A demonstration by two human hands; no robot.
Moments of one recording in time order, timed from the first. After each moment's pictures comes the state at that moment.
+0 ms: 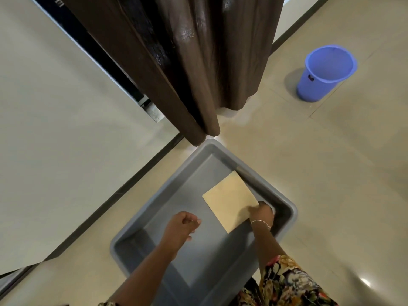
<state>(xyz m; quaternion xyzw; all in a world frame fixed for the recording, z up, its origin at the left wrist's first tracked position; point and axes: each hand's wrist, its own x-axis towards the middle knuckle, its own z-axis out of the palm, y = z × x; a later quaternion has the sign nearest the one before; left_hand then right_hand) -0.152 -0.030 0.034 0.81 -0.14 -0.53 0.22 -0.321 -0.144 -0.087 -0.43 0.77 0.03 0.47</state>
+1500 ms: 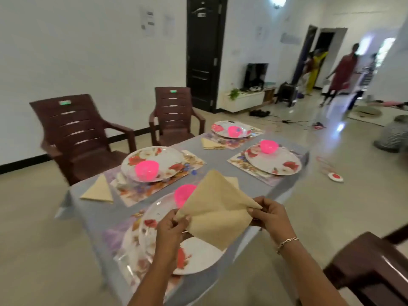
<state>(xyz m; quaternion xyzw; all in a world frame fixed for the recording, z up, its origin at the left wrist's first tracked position) -0.812 0.436 0.282 0.23 -0.54 -0.78 0.22 -0.928 0.626 0.312 -0.13 0.68 -0.71 0.14</state>
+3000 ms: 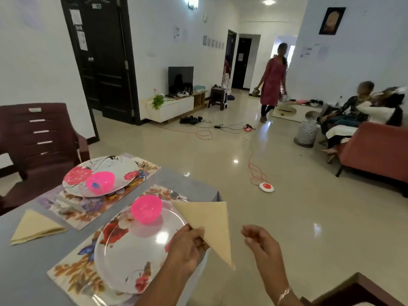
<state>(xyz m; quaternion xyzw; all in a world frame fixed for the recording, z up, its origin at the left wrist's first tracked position) -1.437 0.740 0.295 0.23 -0.40 -0.89 -0.06 -1.434 0.908 0.284 -0.02 0.74 -0.66 -0.10</state>
